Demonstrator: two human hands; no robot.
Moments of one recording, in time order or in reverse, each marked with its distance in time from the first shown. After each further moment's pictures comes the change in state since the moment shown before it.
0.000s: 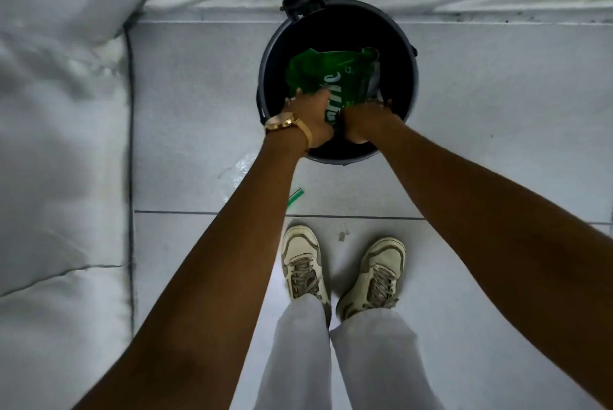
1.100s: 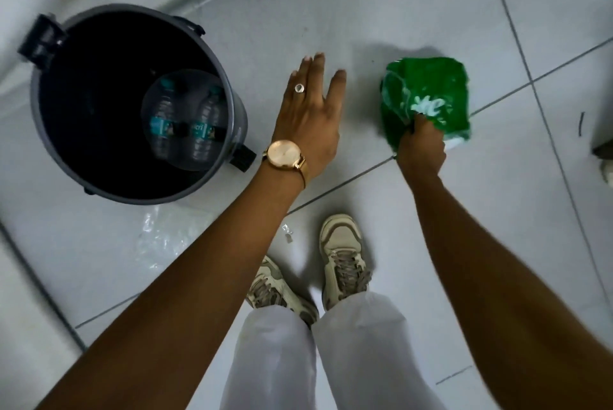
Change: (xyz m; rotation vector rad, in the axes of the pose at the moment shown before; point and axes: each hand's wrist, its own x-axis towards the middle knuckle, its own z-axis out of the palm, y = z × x) left_hand 0.012 0.164 0.140 0.543 0.124 0.624; right_hand -0.083 0.190 0.208 1.112 0.553 0.984
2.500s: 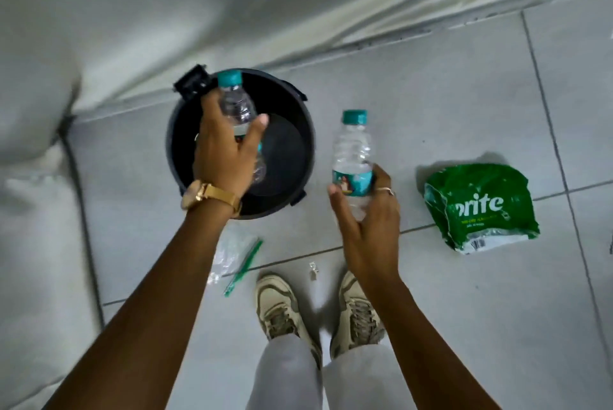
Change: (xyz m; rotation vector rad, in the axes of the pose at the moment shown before) left_hand -0.075 -0.131 -0.090 -0.636 0.611 -0.648; right_hand -0.159 -0.104 -0.023 0.607 -0.242 -0.555
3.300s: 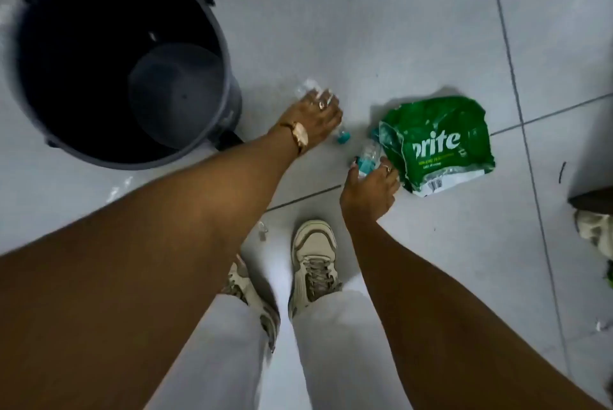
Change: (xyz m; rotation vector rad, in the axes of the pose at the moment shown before) left_hand -0.053 -0.029 0.245 1.143 -0.805 1.138; right_hand 0.031 0.203 -0.019 -0.530 0.348 0.510
